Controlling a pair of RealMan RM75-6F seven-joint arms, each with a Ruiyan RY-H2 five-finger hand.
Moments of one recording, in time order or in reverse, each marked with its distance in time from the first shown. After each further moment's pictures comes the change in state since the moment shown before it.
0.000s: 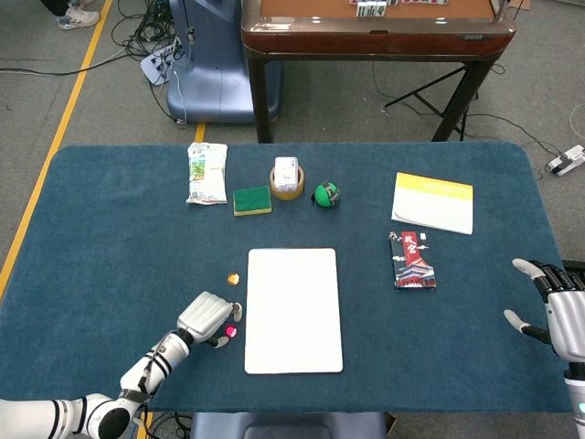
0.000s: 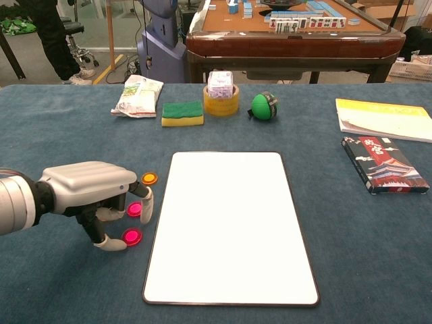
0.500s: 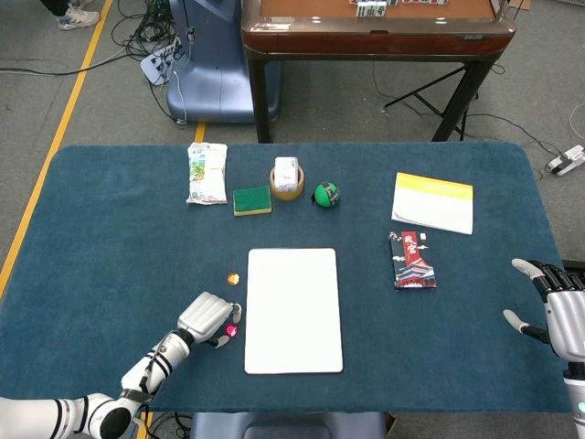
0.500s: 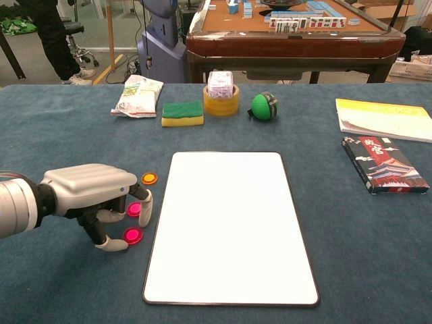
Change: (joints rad) left arm -0.008 -0.011 0.012 0.017 -0.004 0.007 -0.014; right arm 0.001 0.000 0.000 -0.001 0.001 -0.002 -0.003
